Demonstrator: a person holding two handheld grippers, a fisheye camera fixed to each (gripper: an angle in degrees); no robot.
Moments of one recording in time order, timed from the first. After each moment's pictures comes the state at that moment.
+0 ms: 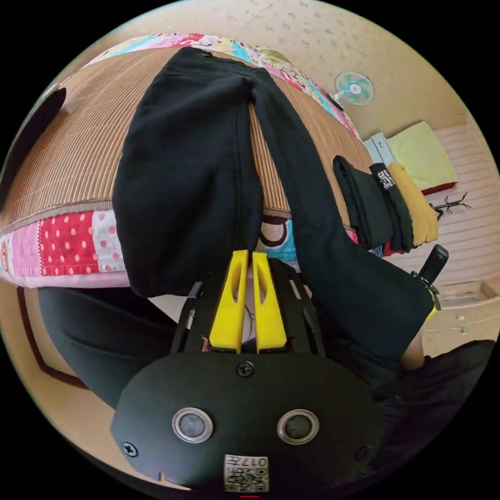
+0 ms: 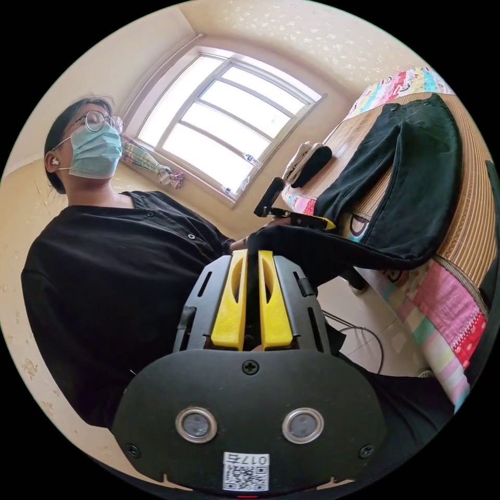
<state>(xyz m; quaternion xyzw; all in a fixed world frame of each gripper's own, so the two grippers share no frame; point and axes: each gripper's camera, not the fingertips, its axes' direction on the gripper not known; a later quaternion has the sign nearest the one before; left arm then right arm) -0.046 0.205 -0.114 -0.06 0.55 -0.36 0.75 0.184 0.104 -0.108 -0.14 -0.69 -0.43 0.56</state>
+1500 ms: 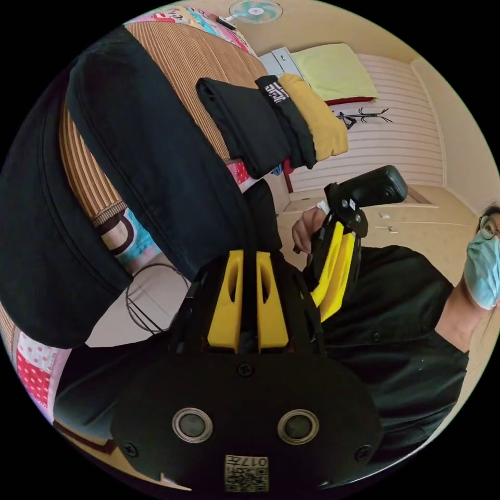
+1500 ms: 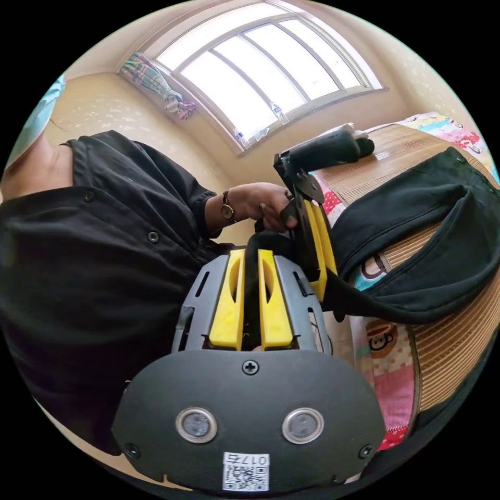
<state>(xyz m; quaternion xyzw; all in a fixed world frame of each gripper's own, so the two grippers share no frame) -0.065 0.120 -0.093 -0.05 0.79 -0.12 0.60 0.089 0.140 -0.152 -0.08 -0.61 -0.61 0.50</state>
